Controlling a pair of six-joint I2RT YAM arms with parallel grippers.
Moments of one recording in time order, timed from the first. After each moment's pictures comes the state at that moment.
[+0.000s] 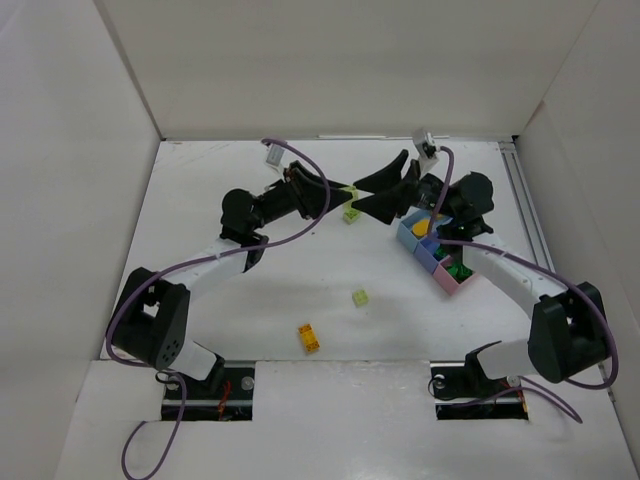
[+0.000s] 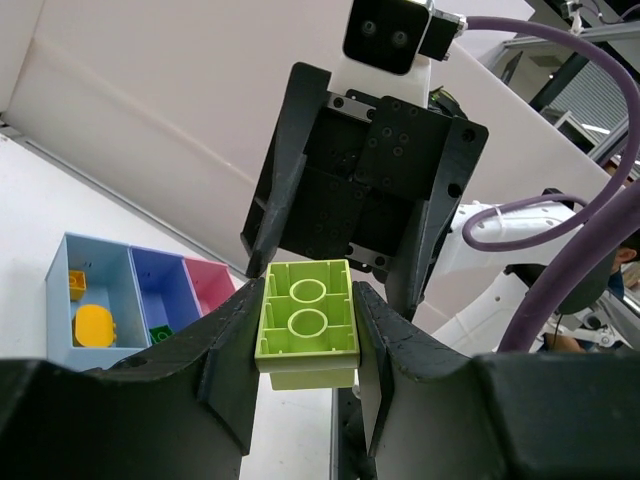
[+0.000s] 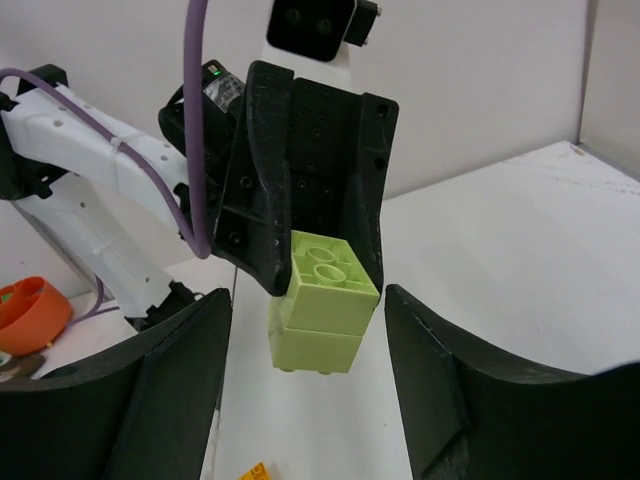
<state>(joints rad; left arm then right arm) -0.48 1.46 0.84 1.13 0.74 -1.01 0.37 1.37 0.92 0.94 -0.96 0.68</state>
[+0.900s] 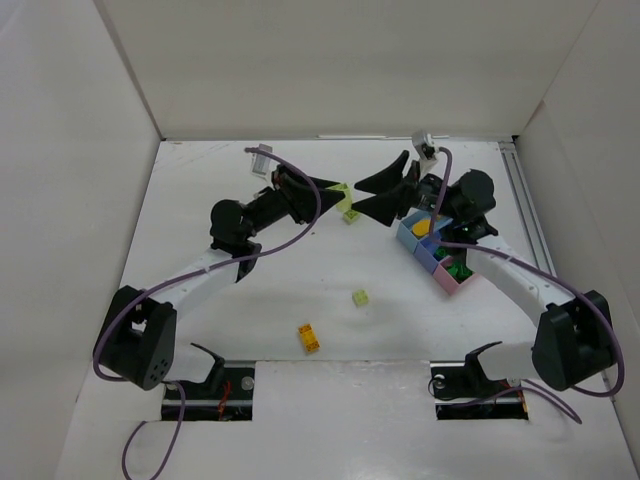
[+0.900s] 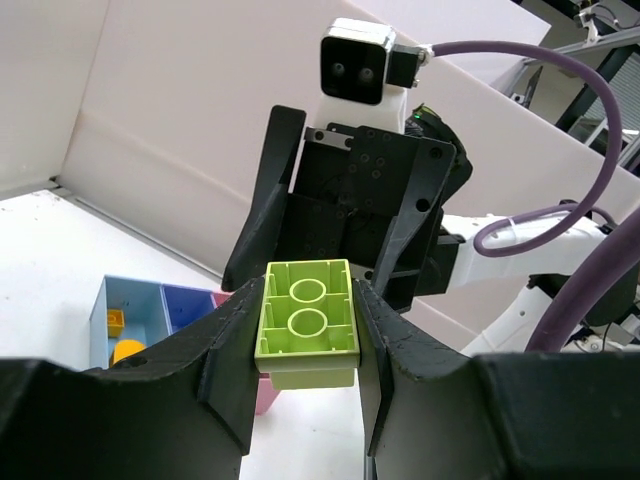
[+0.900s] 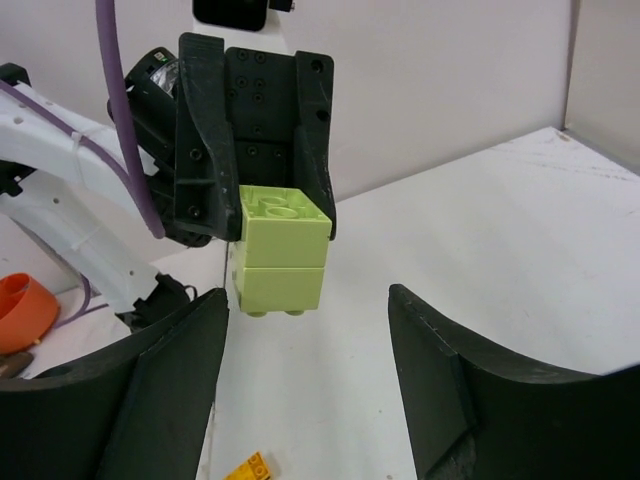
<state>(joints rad) -0.48 1.35 0.77 1.14 0.67 -0.92 0.39 1.34 0.92 0.79 -0.94 0.60</state>
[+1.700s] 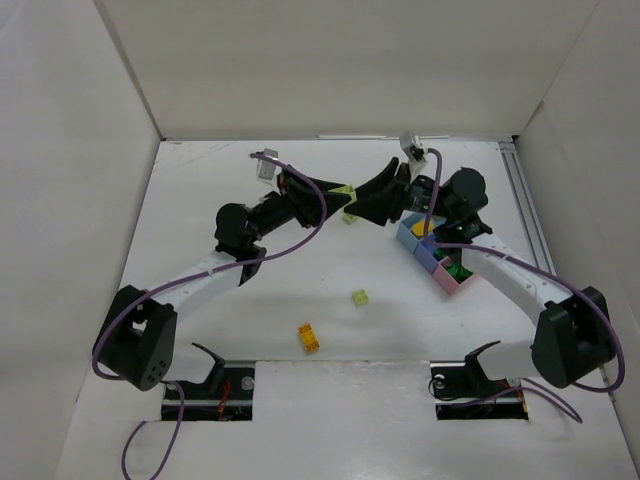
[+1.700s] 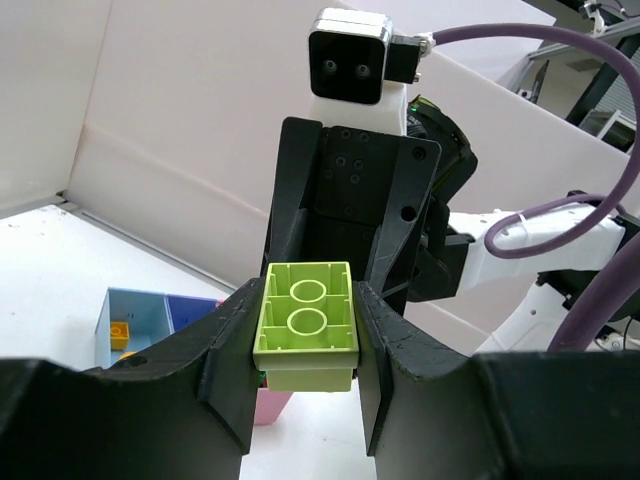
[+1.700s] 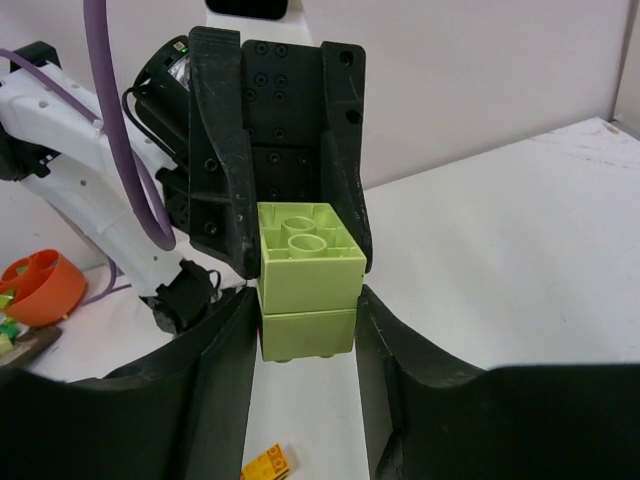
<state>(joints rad) -0.53 1.35 0.76 1.15 0.61 -0.86 0.43 1.35 0.95 0.75 -0.96 0.58</state>
